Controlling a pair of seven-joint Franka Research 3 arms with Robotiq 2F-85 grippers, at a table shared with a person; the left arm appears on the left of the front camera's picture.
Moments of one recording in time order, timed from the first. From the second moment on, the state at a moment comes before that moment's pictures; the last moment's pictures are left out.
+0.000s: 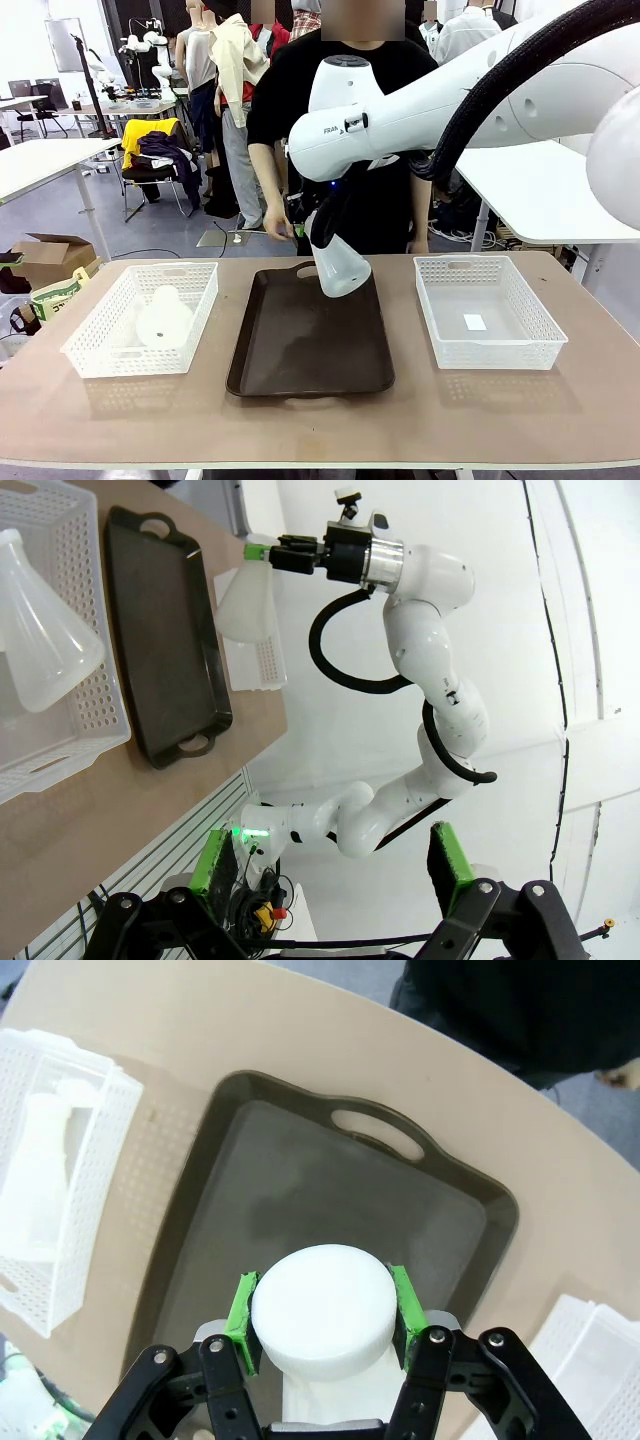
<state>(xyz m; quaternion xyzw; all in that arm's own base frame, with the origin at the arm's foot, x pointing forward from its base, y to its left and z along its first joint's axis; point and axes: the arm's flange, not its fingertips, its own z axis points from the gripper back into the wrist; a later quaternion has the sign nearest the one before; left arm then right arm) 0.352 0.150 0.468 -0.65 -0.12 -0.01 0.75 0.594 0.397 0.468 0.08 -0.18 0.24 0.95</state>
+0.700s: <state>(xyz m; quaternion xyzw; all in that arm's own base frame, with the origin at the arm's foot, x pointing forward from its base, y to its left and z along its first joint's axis) 0.352 0.150 0.468 -0.65 -0.12 -0.01 0.75 0.586 0.356 0.518 0.31 -0.25 0.38 0.83</state>
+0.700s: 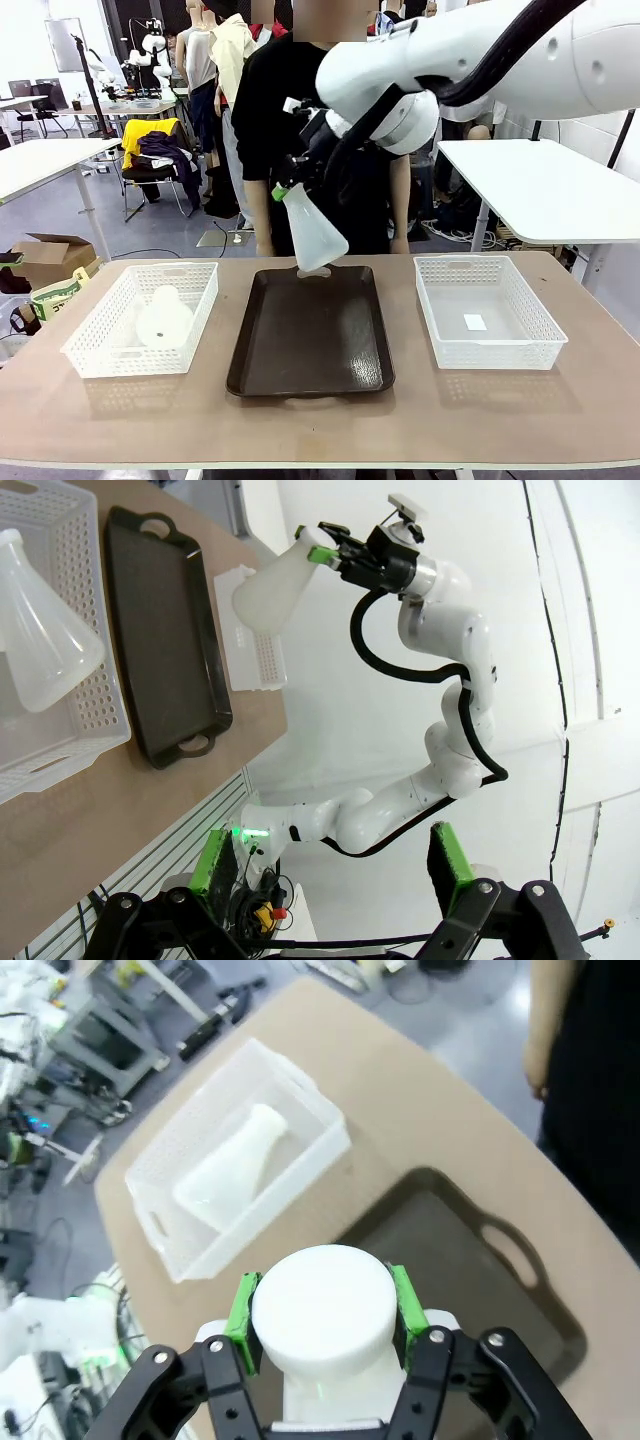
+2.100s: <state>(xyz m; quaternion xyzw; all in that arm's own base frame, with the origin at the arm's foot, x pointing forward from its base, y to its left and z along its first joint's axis) 0.352 0.150 0.468 -0.65 -0.12 -0.01 0.75 0.583 0.336 0.491 0.42 -0.26 0.55 0.67</state>
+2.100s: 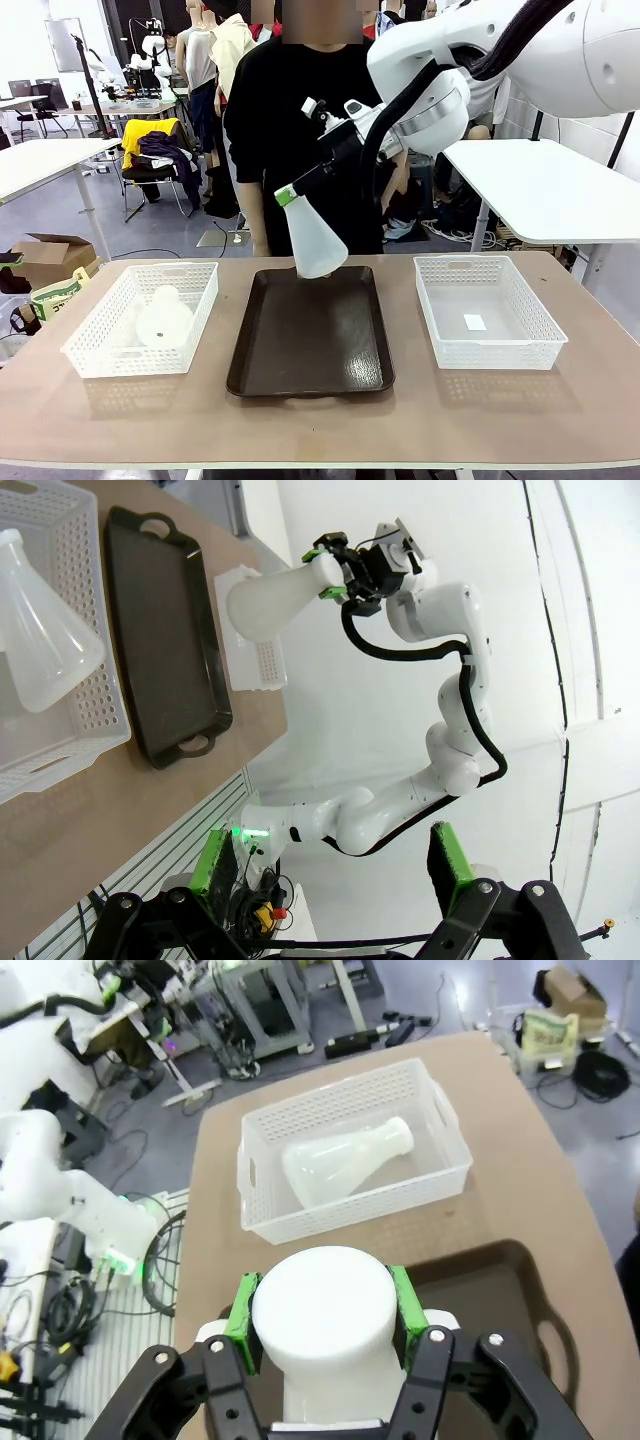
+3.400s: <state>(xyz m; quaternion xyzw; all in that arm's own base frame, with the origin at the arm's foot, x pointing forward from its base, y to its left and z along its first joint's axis) 0.352 0.150 0.468 -0.65 -0.12 -0.01 0.75 0.614 0.302 0.374 0.48 -0.47 0.55 0.50</state>
